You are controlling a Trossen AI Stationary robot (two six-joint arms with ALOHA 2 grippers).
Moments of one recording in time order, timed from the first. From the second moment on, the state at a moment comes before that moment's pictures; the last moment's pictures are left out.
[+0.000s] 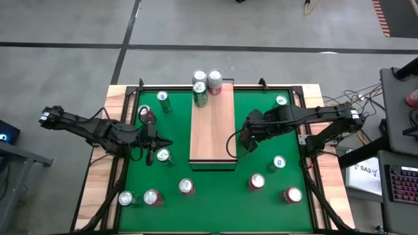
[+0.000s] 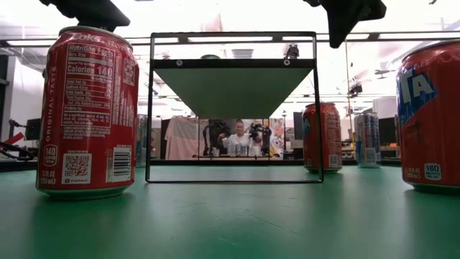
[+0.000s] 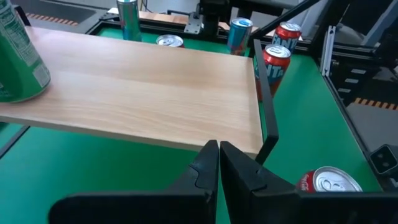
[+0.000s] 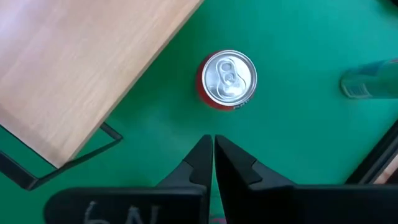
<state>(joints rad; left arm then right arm) -0.28 0.73 0.69 -0.40 -0.31 -0.27 0.11 1.52 1.59 -1.43 0.24 0.96</state>
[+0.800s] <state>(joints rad) -0.28 0.73 0.69 -0.37 -0.31 -0.13 0.22 1.52 1.59 -1.33 -0.02 1.09</state>
